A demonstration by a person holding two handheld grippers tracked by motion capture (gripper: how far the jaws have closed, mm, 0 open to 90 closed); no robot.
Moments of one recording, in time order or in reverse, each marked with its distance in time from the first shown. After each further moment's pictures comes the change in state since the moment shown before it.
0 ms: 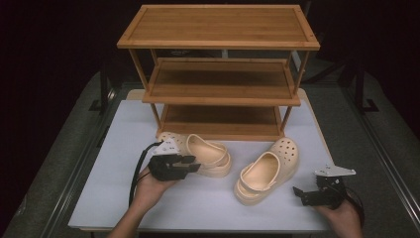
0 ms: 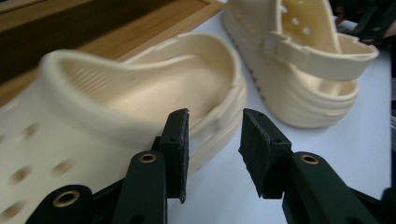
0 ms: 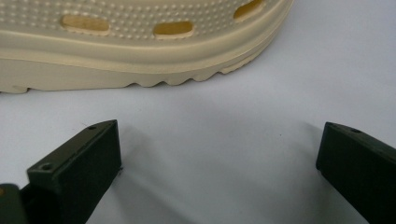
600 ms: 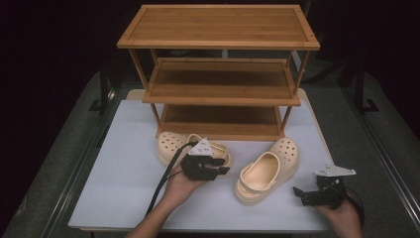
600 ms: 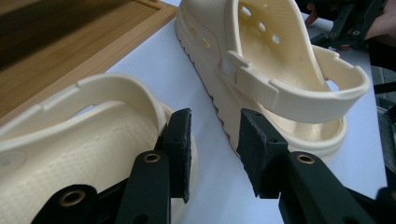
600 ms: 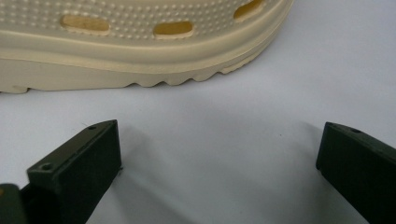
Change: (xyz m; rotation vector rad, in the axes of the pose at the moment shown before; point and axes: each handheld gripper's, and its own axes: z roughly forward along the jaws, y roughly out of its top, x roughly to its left) left arm -0.023 0.024 0.062 0.023 -0.084 0.057; right arm 0.000 0.000 0.000 -0.002 0.000 0.001
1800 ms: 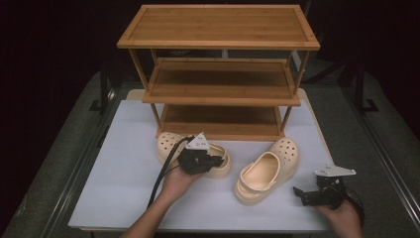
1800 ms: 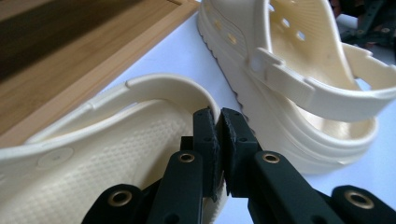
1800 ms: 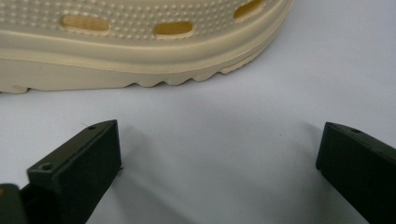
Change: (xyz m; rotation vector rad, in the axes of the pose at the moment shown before) left arm 0.015 -0.001 -0.009 0.033 0.023 -0.011; right arm 0.000 0.000 0.000 0.000 0.000 0.001
